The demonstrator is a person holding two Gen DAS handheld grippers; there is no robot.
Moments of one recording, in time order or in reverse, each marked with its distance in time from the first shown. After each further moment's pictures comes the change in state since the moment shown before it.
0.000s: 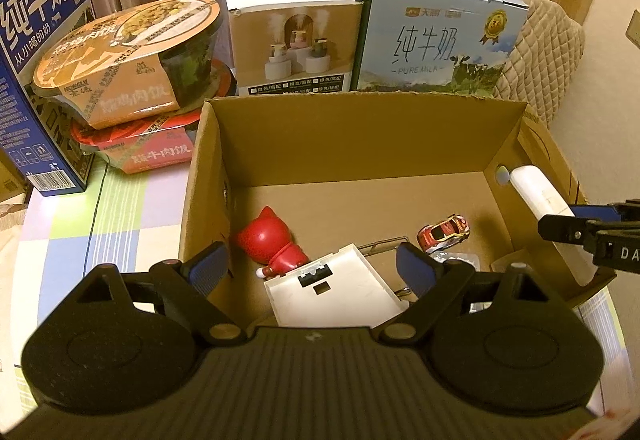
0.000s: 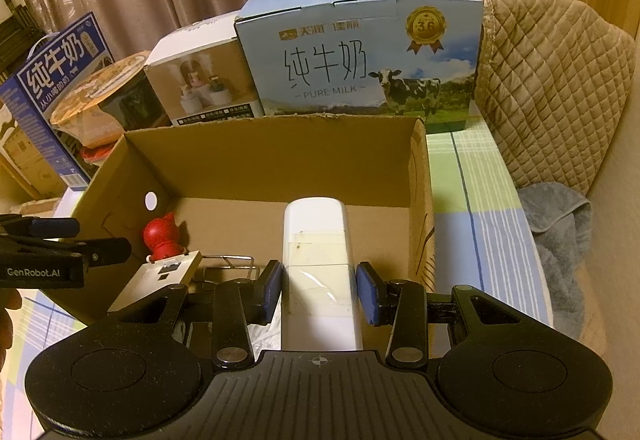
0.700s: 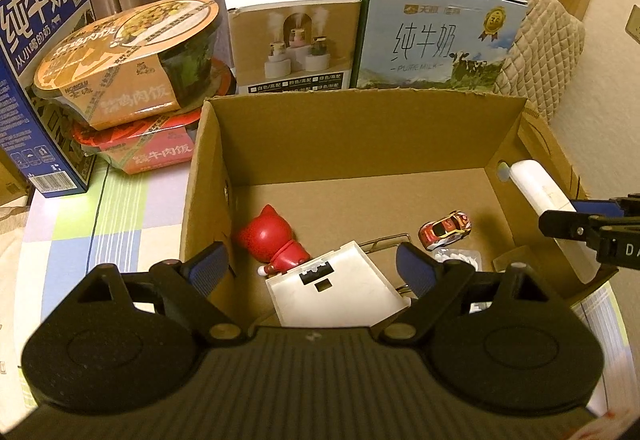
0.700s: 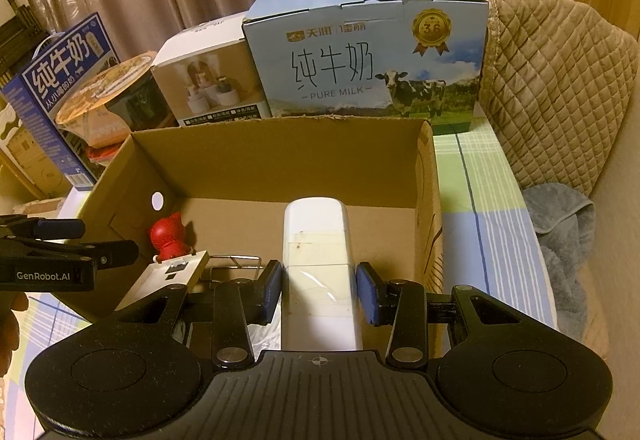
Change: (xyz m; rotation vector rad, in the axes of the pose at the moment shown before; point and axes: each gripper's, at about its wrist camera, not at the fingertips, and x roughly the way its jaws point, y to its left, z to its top) left arm -0.001 -0.002 -0.002 0.010 0.002 0.005; right arm -0.001 0.004 -0.002 -0.003 -0.005 0.010
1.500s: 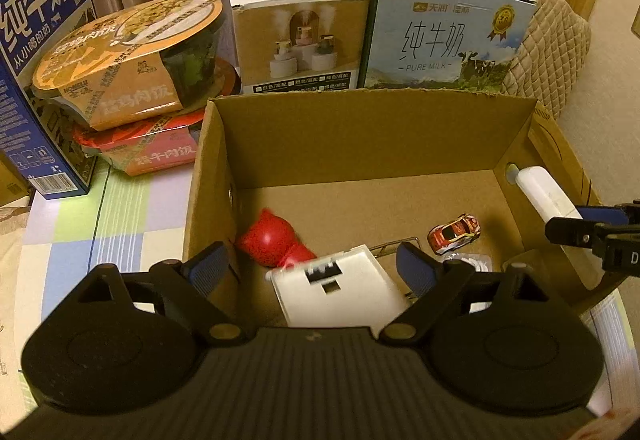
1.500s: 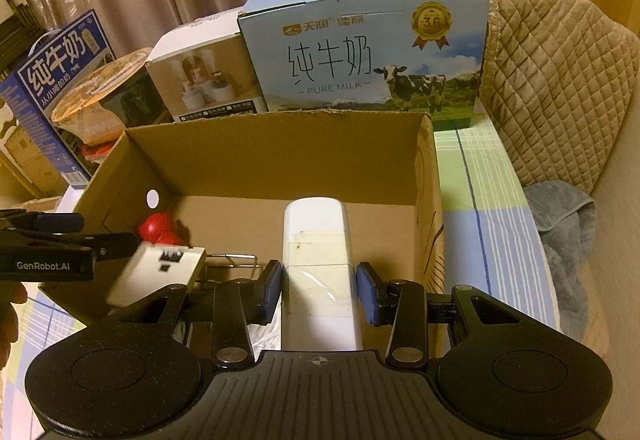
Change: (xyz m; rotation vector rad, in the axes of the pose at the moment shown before) left arm 0.008 0.004 0.002 -0.002 0.003 0.012; right arm 0.006 -0.003 -0.001 -0.001 0.003 0.000
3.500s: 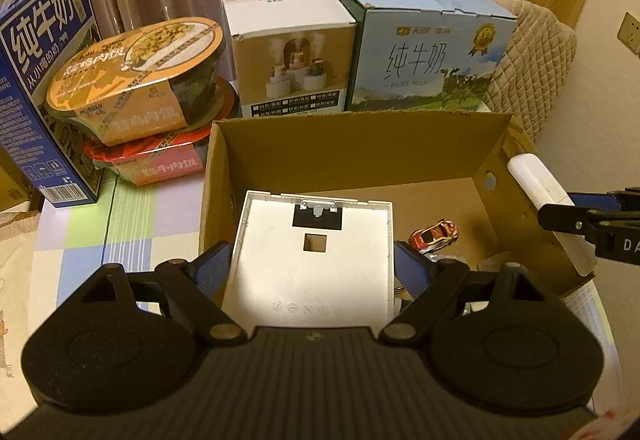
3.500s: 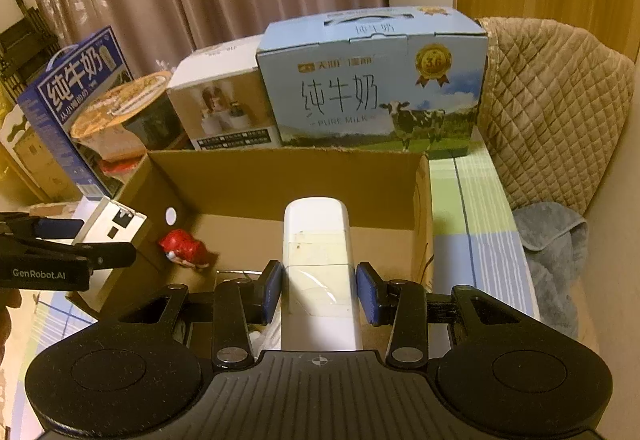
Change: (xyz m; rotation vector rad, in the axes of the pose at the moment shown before) left arm -0.032 -0.003 0.008 0.008 -0.004 -0.022; right arm -0.031 0.010 0.013 -0.027 -0.041 0.002
